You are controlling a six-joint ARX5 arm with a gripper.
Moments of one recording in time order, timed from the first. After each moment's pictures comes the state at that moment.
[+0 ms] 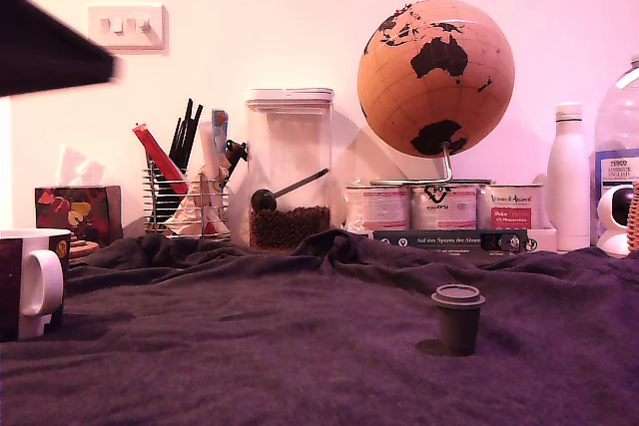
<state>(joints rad) -0.88 0.50 0.12 0.23 0.04 -0.25</state>
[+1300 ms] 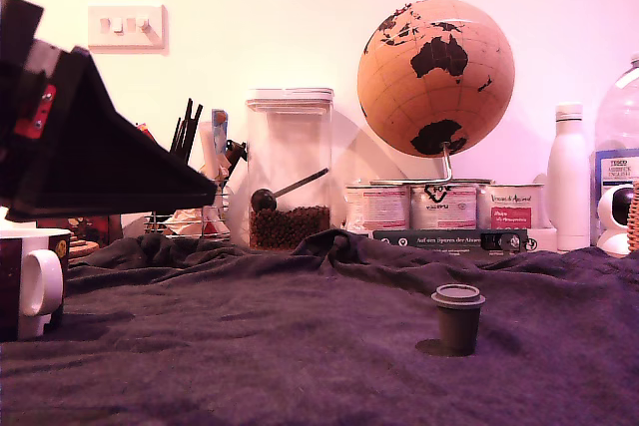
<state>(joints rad) -0.92 0.99 0.12 0.58 0.02 -0.13</state>
